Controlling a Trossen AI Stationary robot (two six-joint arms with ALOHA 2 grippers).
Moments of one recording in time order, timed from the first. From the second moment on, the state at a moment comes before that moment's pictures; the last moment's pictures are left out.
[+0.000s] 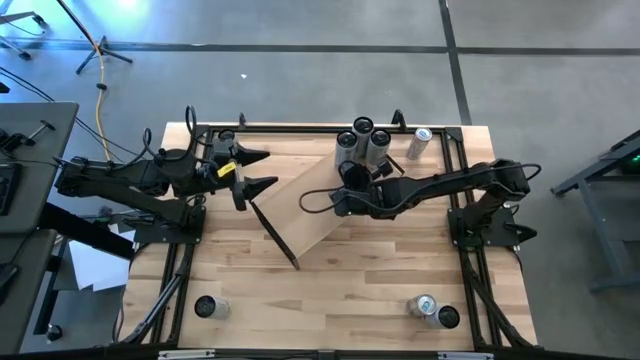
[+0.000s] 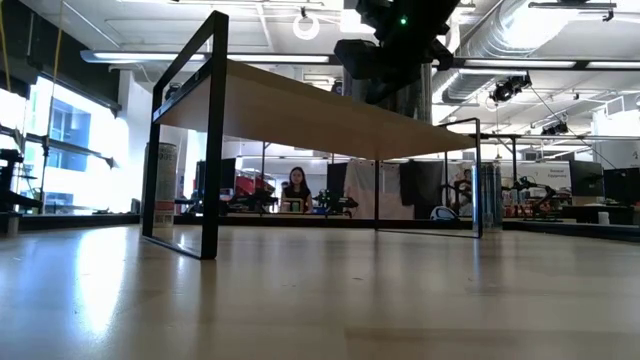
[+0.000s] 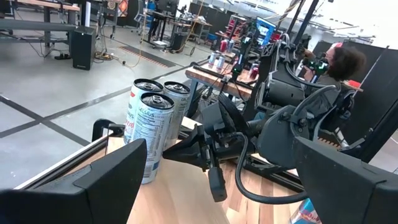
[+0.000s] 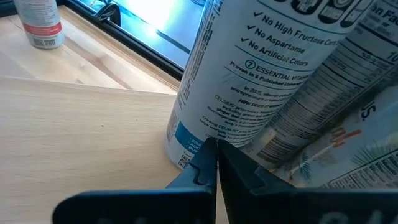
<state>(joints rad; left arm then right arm) -0.12 0.85 0.93 -0.13 -0.44 -0.32 0.09 1.69 1.33 -0.67 1.00 0.66</state>
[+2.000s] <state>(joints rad) -0.12 0.85 0.93 -0.10 -0.46 -0.32 0.26 1.32 1.21 -0.98 0.85 0.69</state>
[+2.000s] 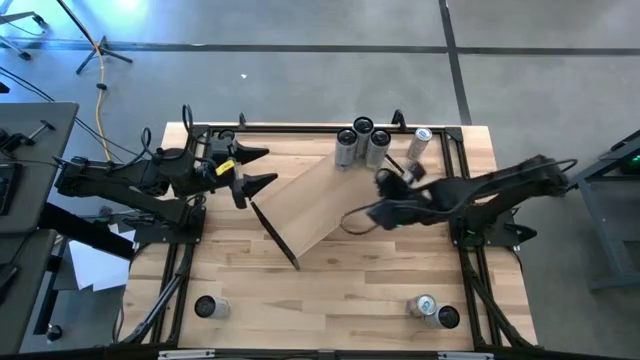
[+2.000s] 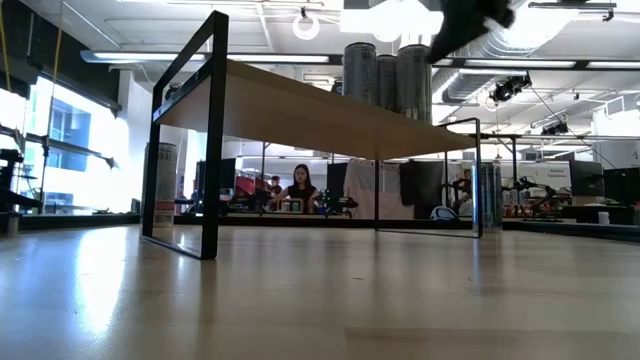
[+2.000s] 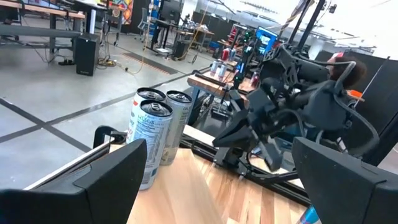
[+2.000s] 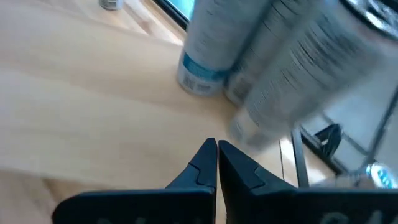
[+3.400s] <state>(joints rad) -0.12 0.85 0.93 0.00 -0.31 -0.24 0.25 0.79 0.68 0.25 0.20 0.32</state>
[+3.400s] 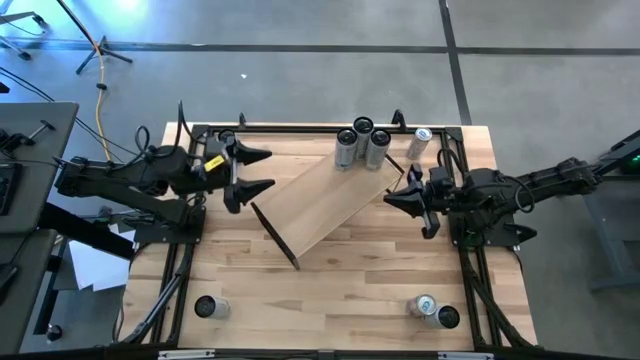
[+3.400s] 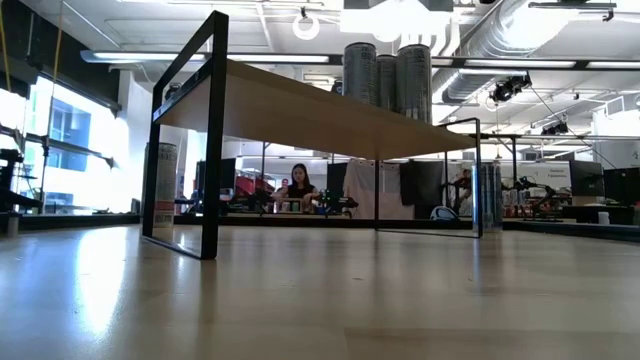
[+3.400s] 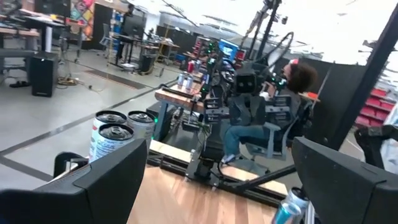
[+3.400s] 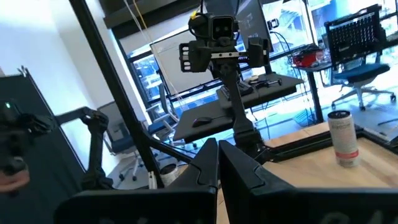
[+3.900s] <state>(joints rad) -0.13 0.85 0.93 0.00 -0.26 -0.31 0.25 0.79 0.68 0.25 0.25 0.40</state>
